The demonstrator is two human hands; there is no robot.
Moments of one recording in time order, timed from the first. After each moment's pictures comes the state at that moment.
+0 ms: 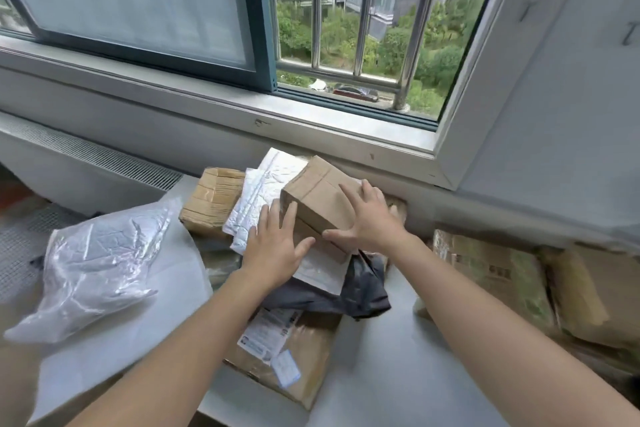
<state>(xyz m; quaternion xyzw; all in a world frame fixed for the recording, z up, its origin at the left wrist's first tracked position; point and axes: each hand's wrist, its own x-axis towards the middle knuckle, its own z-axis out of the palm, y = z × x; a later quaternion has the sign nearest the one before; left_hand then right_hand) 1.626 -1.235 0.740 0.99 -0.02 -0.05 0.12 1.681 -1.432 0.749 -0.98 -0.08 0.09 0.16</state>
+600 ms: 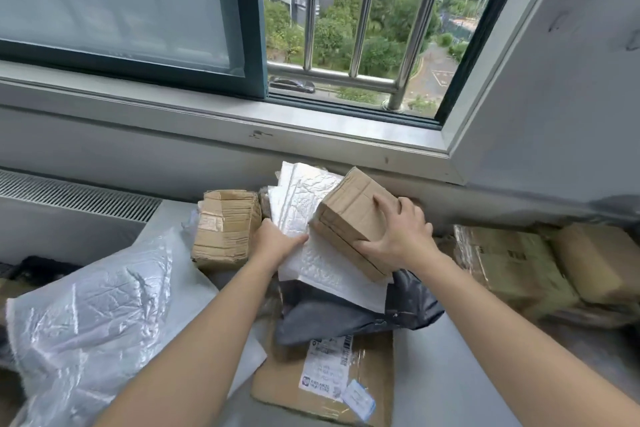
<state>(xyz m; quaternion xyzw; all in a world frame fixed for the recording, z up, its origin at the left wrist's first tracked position) 1.736 -1.135 0.707 0.89 0.11 -0.15 0.41 1.680 -1.366 0.749 -0.98 0.12 0.05 0.13</state>
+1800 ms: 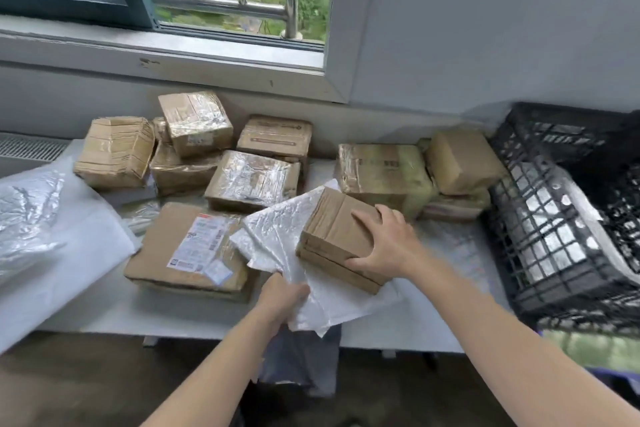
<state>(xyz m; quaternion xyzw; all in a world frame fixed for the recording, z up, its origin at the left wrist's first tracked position) 1.431 -1.346 0.632 0.80 0.16 -0.30 0.49 1.435 -1.575 0.694 -0.98 0.05 0.14 0.11</state>
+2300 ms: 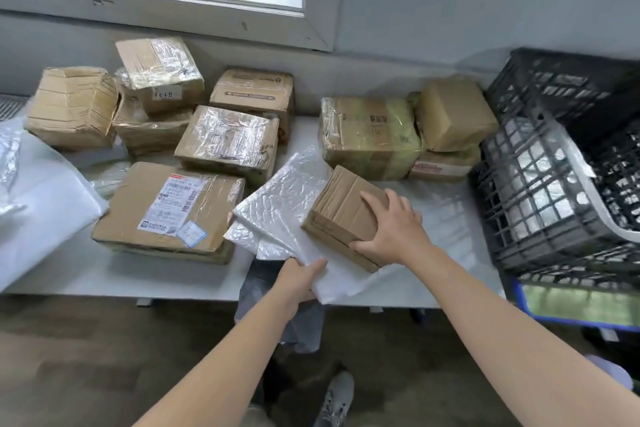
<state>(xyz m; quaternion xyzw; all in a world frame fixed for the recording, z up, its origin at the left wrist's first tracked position) 1.386 -1.404 0.598 0.63 0.23 -0.38 0.63 1.394 -1.617 0.634 -0.98 0.10 0.14 0.09</state>
